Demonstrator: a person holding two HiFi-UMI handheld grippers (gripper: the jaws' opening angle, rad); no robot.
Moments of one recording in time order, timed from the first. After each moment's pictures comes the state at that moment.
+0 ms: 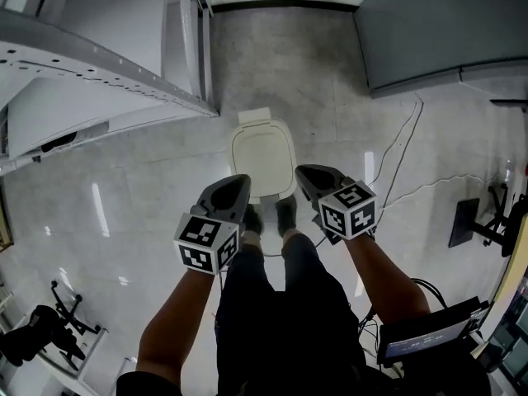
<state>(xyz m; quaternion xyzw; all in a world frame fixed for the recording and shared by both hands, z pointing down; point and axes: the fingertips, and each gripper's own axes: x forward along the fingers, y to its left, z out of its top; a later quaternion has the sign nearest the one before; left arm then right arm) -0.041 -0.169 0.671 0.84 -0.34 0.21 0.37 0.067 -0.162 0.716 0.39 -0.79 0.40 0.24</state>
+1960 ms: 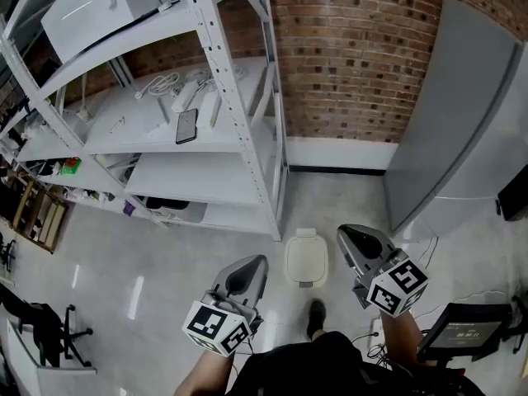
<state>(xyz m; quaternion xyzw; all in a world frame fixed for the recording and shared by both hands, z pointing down) -0.102 -0.021 0.272 0.87 -0.47 -0.01 0.13 0.043 -0.079 0.257 0.36 -0.93 0.09 0.00</state>
